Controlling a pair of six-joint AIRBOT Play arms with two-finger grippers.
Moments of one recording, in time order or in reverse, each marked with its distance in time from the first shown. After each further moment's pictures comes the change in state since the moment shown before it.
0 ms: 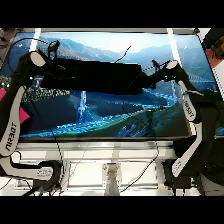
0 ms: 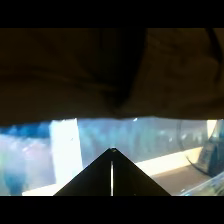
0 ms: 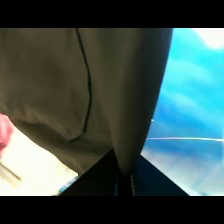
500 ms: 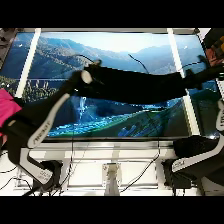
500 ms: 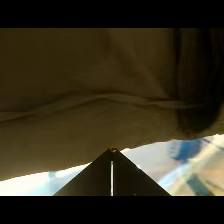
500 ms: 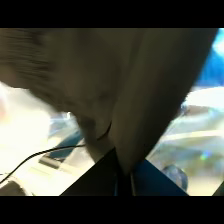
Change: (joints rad) left arm -0.394 -0.212 0.000 -0.058 0.236 -0.160; right arm -0.408 0.253 0.020 -0.101 0.403 -0.100
